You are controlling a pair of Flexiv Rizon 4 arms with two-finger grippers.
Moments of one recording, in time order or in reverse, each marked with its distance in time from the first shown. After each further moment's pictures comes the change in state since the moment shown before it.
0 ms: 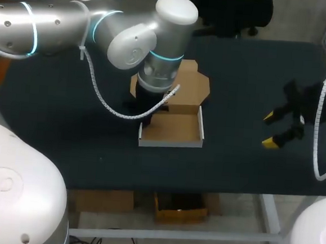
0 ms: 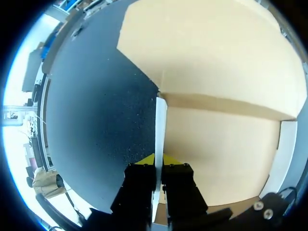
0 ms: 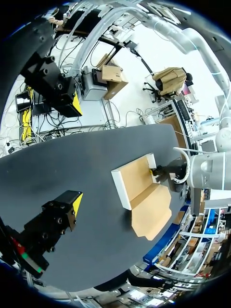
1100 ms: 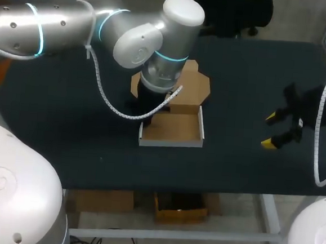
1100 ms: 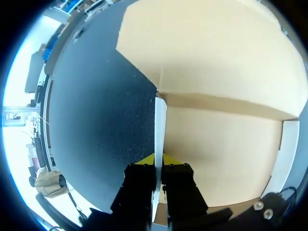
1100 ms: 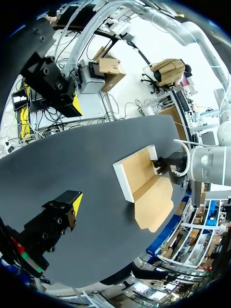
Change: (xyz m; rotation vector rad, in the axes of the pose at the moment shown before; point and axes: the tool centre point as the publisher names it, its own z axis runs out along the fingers) left arm 0.000 0.000 -0.001 0.008 -0.037 0.005; right arm -0.005 -0.005 0.002 -0.002 -0.080 0.034
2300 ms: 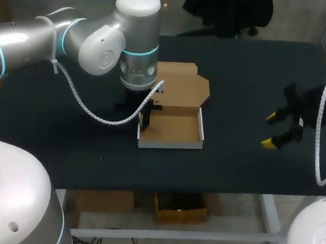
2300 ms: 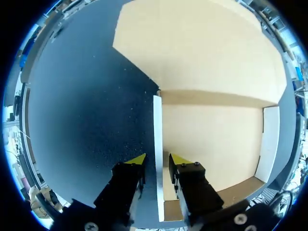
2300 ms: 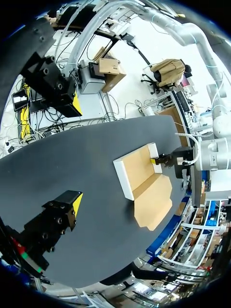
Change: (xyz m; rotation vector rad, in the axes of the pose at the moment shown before) left arm -0.004 0.011 -0.002 -0.034 0.261 0.118; right arm 0.000 0.000 -0.001 0.001 0.004 0.001
